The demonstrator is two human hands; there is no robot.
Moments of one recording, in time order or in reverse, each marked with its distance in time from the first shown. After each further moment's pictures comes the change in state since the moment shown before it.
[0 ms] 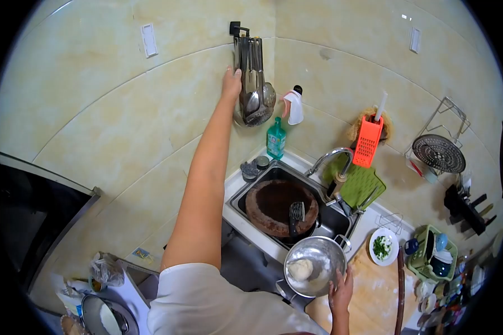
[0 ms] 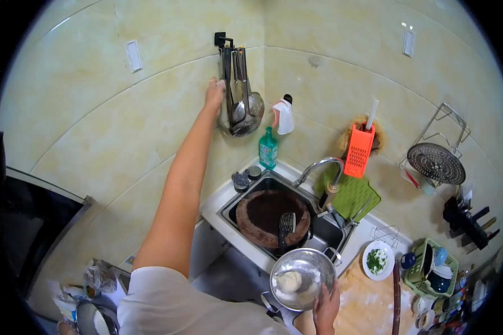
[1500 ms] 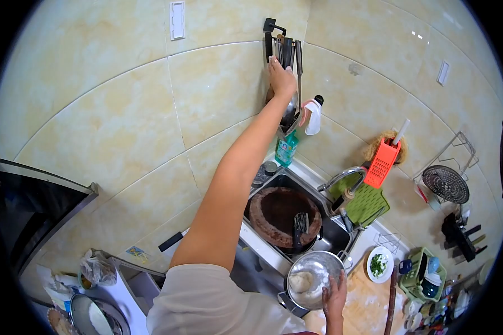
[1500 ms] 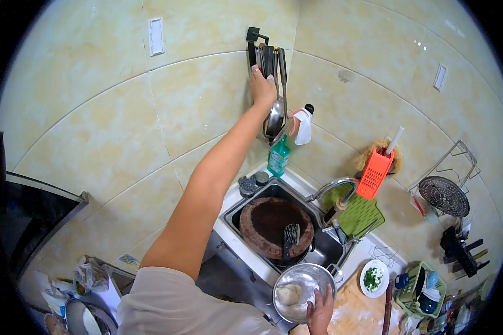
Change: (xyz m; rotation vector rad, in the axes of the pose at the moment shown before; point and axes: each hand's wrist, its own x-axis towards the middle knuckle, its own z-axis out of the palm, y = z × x) left_hand -0.006 0.052 0.061 0.138 0.186 0.088; right_hand 0.038 -0.036 0.025 -0.008 -0.075 -0.050
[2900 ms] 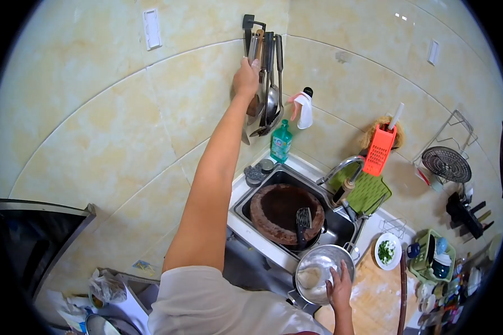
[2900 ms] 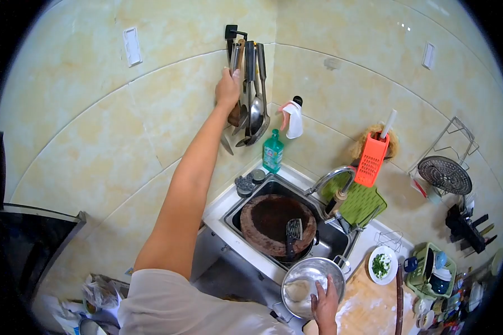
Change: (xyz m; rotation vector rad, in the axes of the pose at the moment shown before) left_hand 0.024 -0.036 -0.050 0.318 -0.153 0.127; right_hand 0.010 -0.012 0.009 -0.065 -0.052 -0.044
